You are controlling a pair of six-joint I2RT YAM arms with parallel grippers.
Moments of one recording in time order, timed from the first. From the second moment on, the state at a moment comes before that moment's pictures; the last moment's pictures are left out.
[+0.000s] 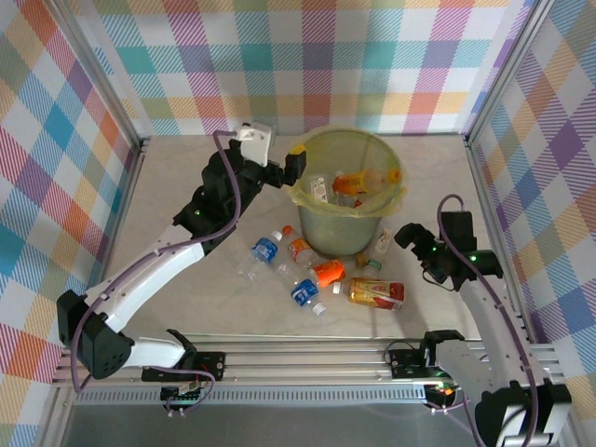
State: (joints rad) left arm -0.67 1.30 1.23 0.05 -0.24 -0.04; right arm 0.07 0.89 0.75 -0.81 -0.15 0.78
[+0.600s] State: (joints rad) left arm -0.59 1.24 1.04 -0.04 -0.64 -0.45; right arm 0.07 1.09 0.66 -0.55 -0.23 0.73
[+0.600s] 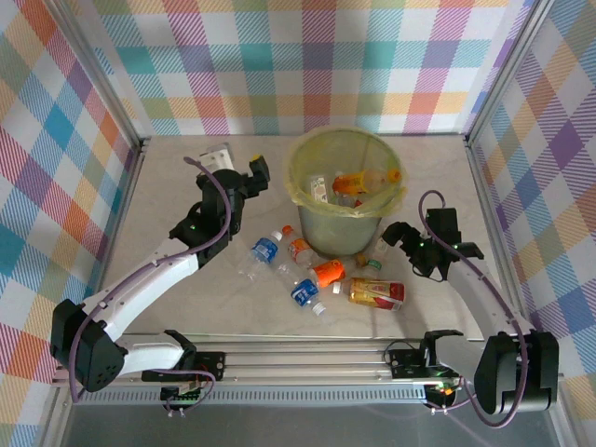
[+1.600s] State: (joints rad) left arm -0.48 1.24 1.01 -0.19 -0.64 -0.69; right arm 0.17 1.40 0.73 -0.45 -0.11 0.73
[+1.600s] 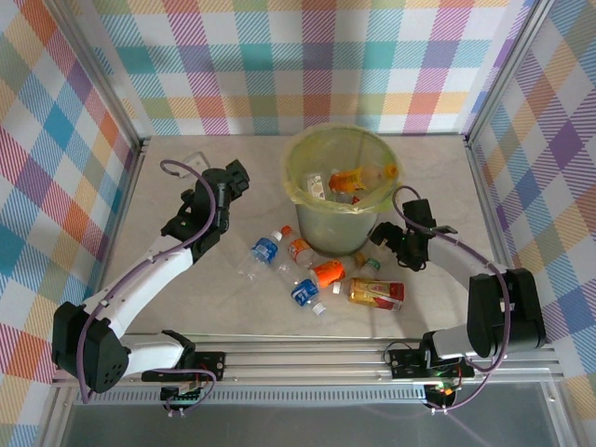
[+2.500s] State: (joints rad) left arm -0.47 1.26 1.01 -0.19 -0.62 -0.69; right arm 0.14 1.48 0.74 -0.42 -0.05 0.78
